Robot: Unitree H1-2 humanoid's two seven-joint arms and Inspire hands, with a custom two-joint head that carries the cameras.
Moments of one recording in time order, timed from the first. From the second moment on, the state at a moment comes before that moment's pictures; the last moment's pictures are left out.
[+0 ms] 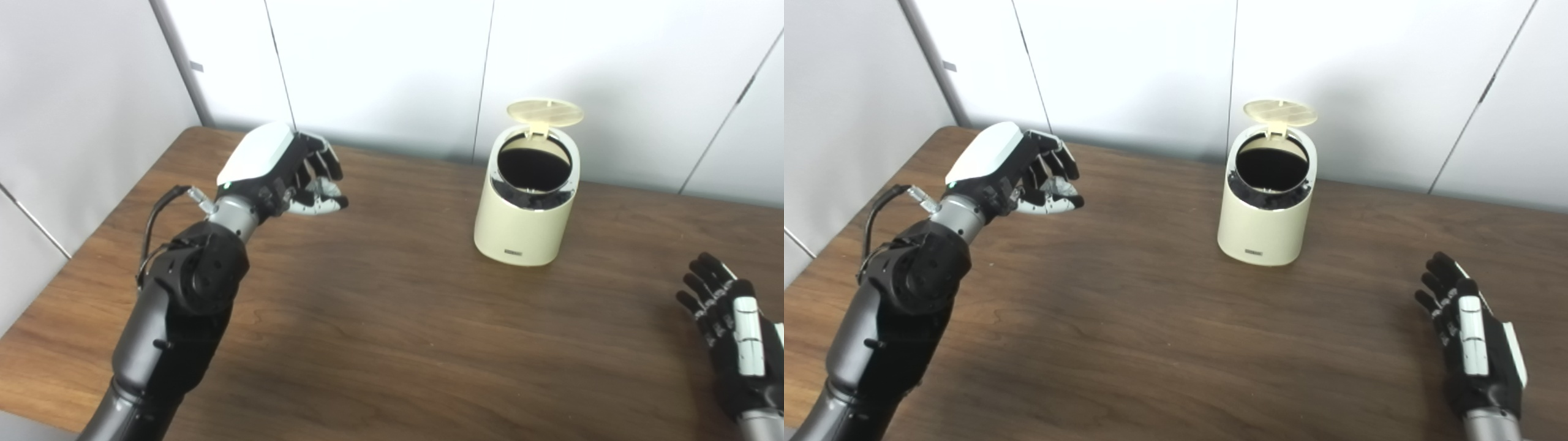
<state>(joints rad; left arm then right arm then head) -0.30 0.50 -0.02 -0.49 0.74 0.45 -0.46 -0.06 -0.16 -0.16 -0.09 0.21 0.10 0.10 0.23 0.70</state>
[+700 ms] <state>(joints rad) -0.51 0.38 -0.17 -0.38 0.77 0.43 -0.45 -0.06 -0.16 -0.14 -0.04 0.18 0.04 0.12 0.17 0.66</state>
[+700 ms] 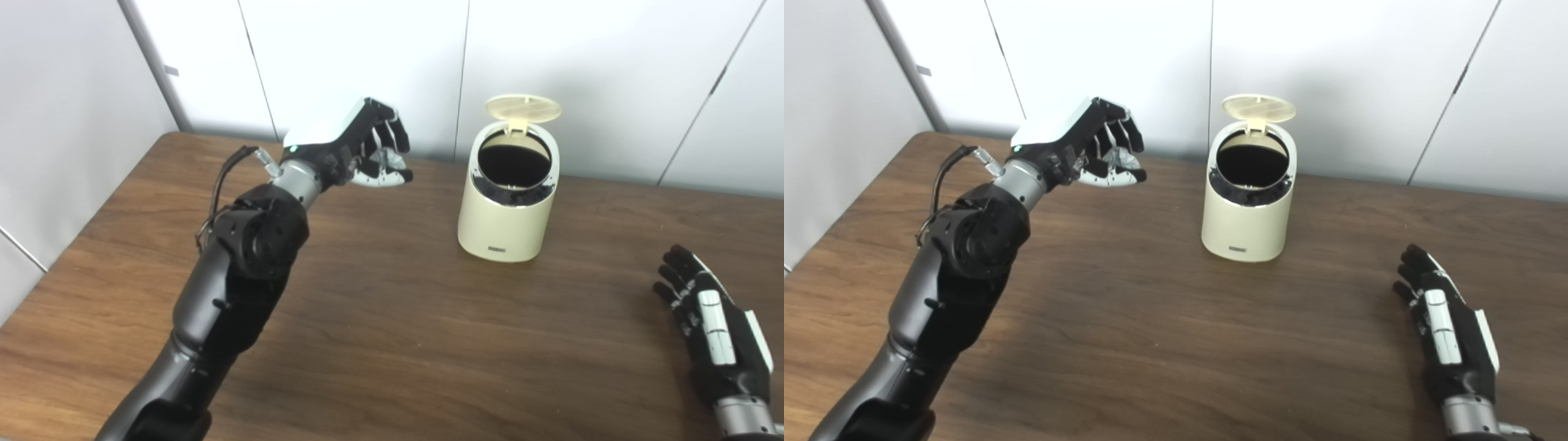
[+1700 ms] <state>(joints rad) -0.65 0.19 -0.27 -0.06 0.77 0.32 -0.29 -0.08 -0.13 -0.12 0.00 0.11 -0.02 0.08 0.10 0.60</state>
